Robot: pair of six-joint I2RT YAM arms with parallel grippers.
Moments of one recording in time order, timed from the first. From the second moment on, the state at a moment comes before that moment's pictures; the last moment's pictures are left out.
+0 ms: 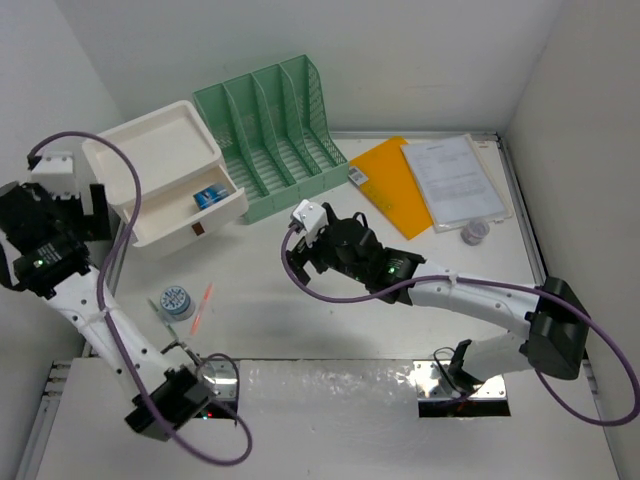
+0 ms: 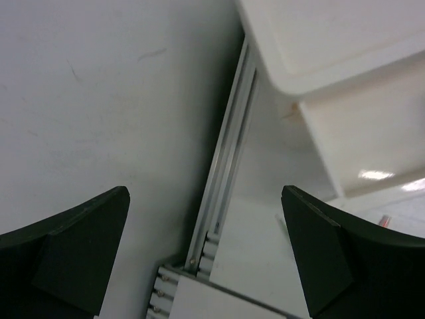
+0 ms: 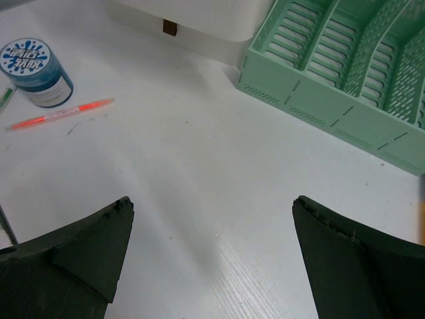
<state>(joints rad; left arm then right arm) 0.75 0.98 1.35 -0.87 0.26 0.47 1.02 1.37 0.94 0.08 0.14 -0.08</state>
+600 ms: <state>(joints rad) 0.83 0.96 0.96 -1.32 0.56 1.13 1.02 1.45 0.94 0.06 0.13 -0.09</state>
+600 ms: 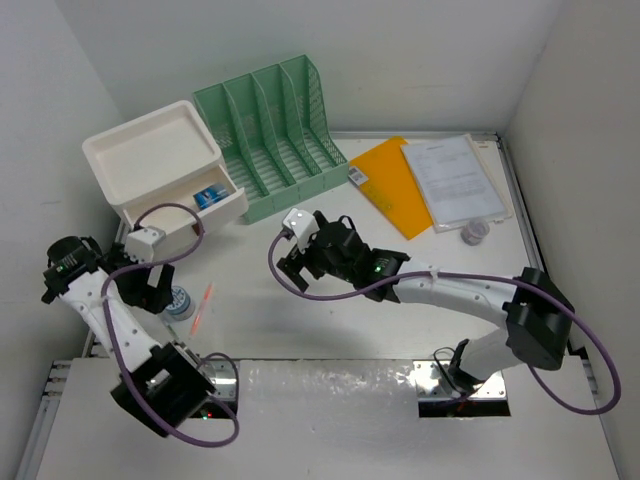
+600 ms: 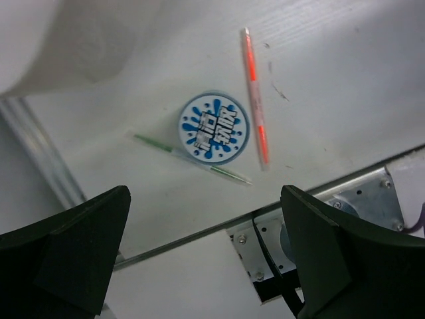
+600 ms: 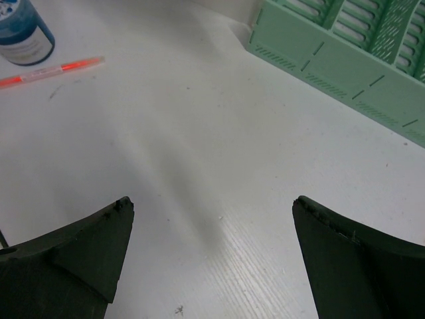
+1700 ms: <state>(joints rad) 0.65 1.10 0.64 -0.98 0.46 1.13 1.02 1.49 0.99 0.02 0.21 -0.12</state>
